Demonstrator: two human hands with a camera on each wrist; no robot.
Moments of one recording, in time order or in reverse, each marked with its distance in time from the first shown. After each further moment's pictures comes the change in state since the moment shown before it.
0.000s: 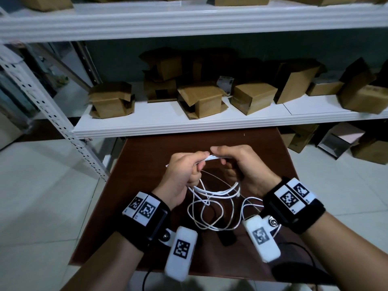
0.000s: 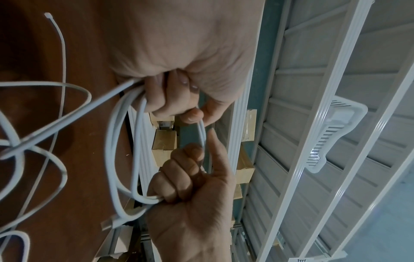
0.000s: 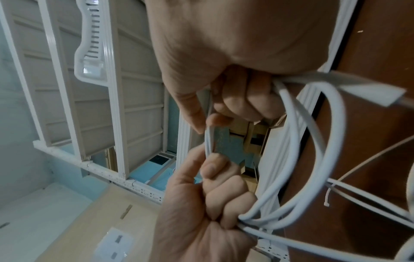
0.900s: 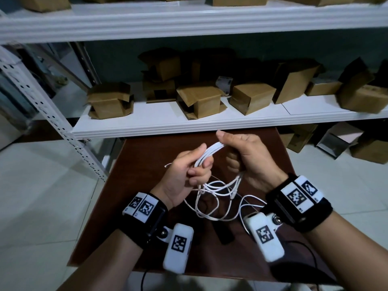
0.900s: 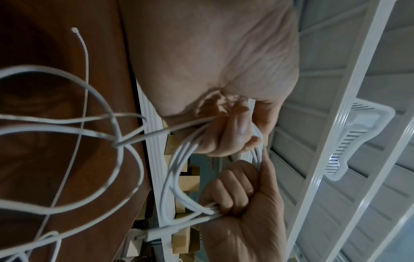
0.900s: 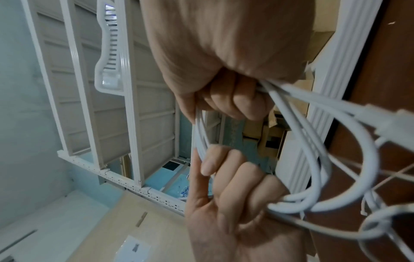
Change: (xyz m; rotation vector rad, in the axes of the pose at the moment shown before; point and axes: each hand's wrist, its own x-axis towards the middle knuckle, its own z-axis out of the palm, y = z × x) left_hand -0.005 0.001 -0.001 -0.271 -0.431 0.083; right_hand -0.005 -0.015 -0.003 0.174 0.020 -0.203
